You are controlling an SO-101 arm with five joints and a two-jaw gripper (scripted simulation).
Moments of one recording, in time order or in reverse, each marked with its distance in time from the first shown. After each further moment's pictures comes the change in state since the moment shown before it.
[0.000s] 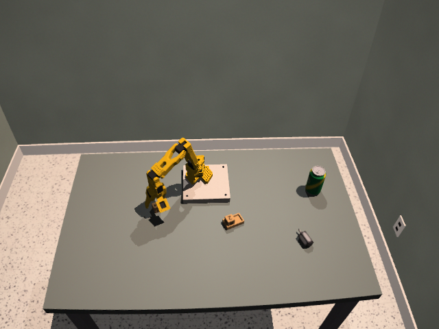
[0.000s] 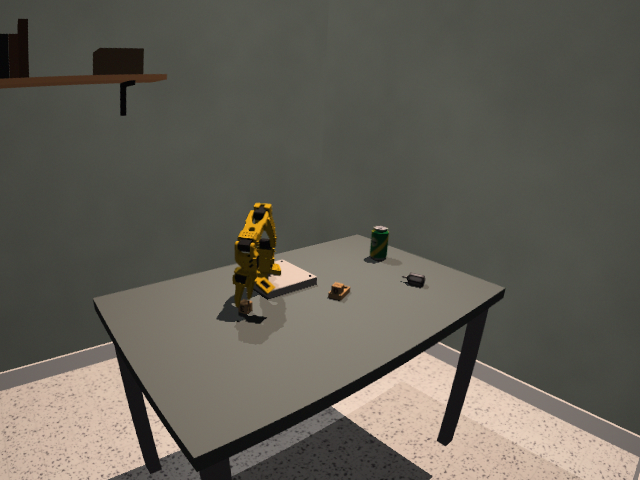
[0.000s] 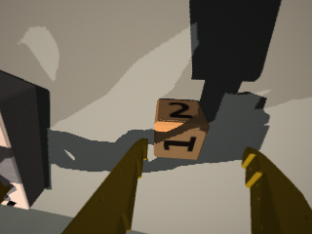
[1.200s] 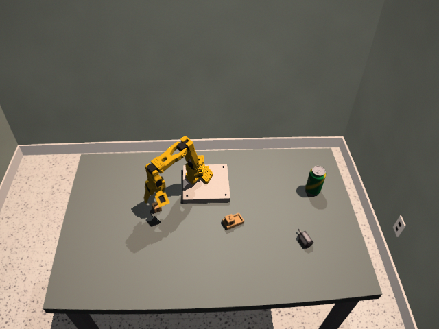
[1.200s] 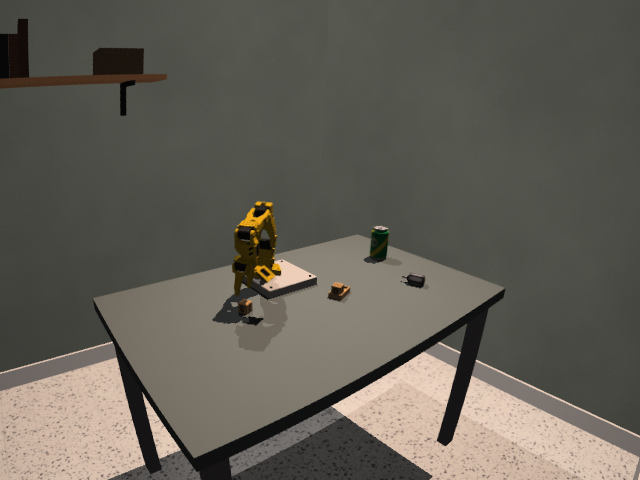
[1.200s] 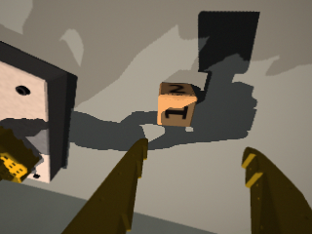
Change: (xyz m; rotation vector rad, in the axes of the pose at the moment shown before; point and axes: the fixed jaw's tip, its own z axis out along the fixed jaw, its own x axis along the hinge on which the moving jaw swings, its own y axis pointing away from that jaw) arm 0.001 0.002 -0.034 -0.004 0.001 0.000
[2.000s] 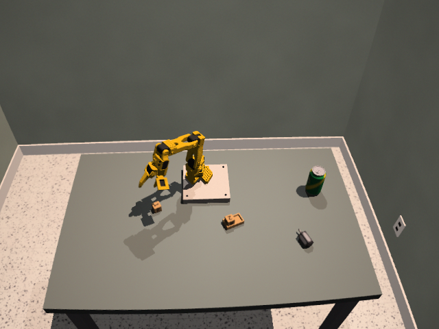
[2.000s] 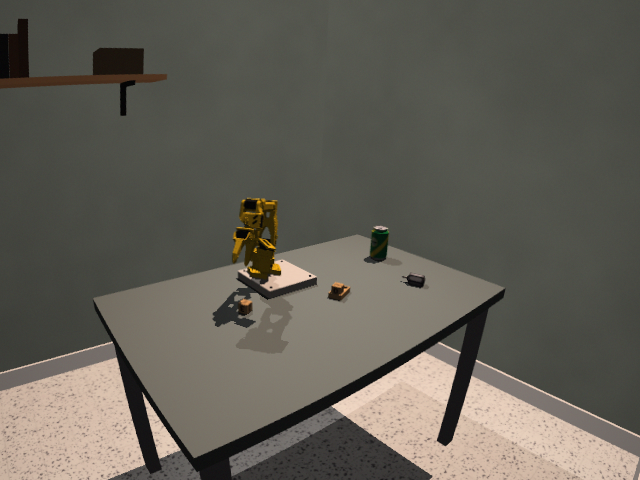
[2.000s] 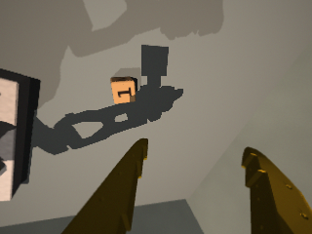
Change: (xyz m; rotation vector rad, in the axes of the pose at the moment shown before) arm -0.003 -0.013 -0.076 0.419 -0.100 0.000
